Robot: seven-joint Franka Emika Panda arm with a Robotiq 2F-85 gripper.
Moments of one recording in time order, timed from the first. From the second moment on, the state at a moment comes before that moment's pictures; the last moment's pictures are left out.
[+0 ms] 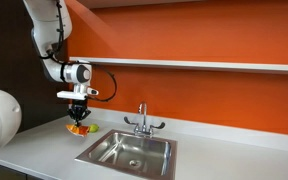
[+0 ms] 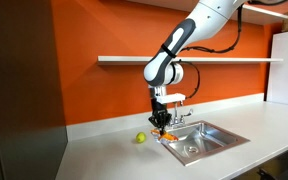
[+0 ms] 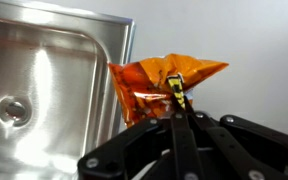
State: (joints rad) arm 0.19 0.23 0.14 -2.20 0.01 2.26 0.07
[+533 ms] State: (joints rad) arm 0.24 0.33 0.18 -2.20 0.01 2.26 0.06
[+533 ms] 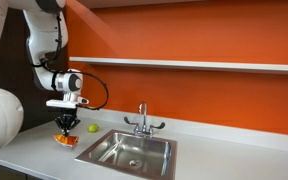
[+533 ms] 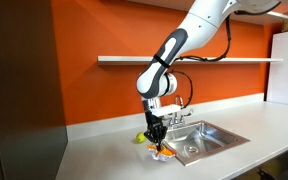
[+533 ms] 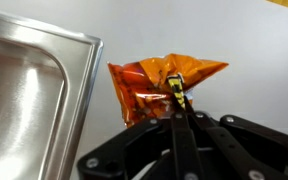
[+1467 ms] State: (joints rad) arm 0.24 0.37 0.18 -2.13 0.01 2.24 0.06
